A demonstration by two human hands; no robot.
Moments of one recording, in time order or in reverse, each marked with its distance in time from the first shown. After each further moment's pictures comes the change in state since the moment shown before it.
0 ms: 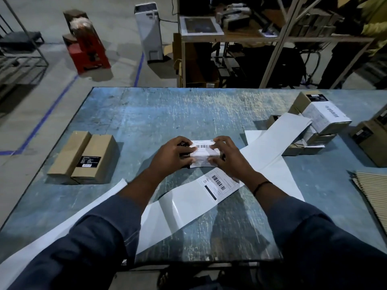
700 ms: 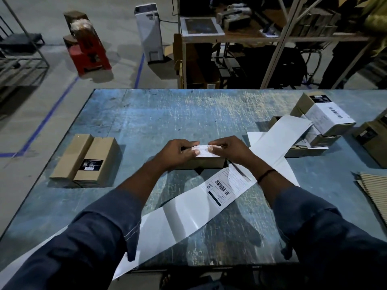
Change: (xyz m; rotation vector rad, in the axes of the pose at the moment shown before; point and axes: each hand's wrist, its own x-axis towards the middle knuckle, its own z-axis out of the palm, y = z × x) left_hand 0.023 -0.008 -0.005 -0.332 -0.159 -0.254; right_hand 0.039 -0.017 -0.026 0.207 -0.183 0.318
